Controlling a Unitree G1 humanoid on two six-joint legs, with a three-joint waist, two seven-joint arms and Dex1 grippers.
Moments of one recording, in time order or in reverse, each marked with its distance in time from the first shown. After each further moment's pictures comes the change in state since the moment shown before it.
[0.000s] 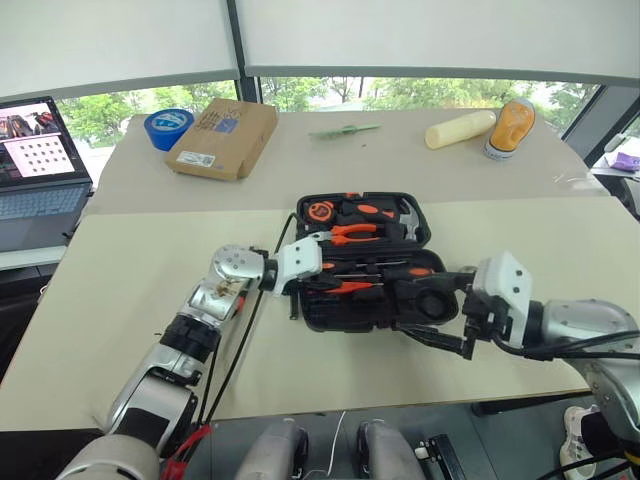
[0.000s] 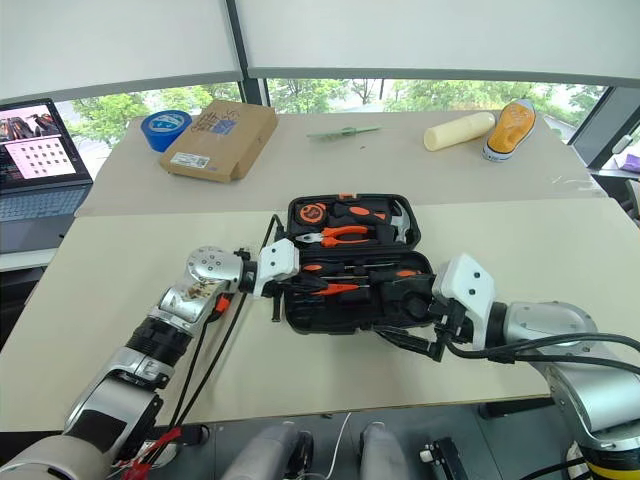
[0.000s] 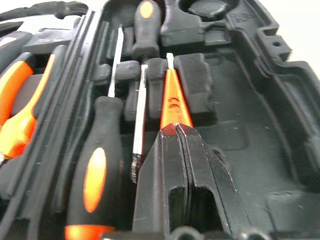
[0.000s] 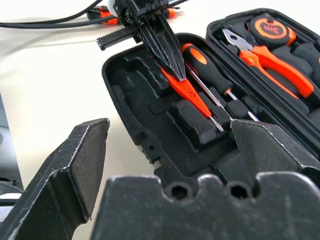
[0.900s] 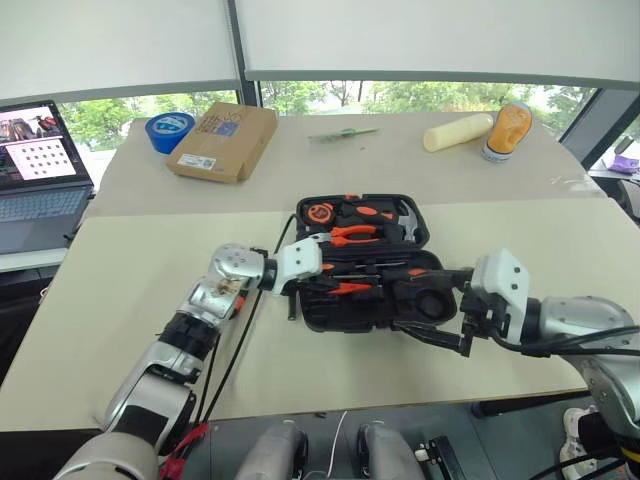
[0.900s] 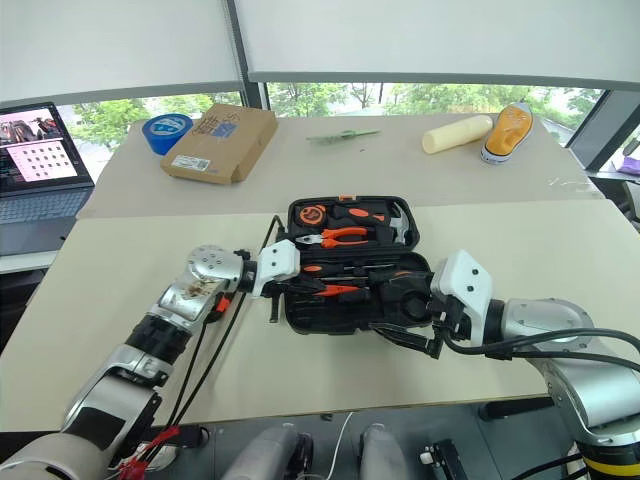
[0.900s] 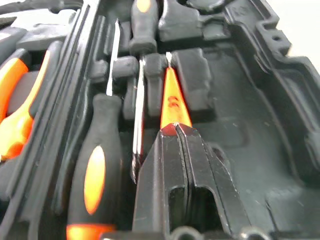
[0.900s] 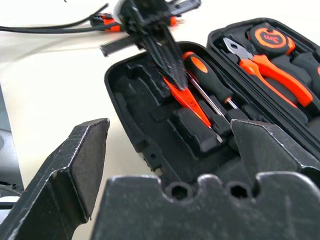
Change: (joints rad) left arm -0.005 0.059 0.019 -0.032 -0.006 0.049 0.003; right arm -0.053 0.010 0.026 0.043 -0.003 -0.003 0.005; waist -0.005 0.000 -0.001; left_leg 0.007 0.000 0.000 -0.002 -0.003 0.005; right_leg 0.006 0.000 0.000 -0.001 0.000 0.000
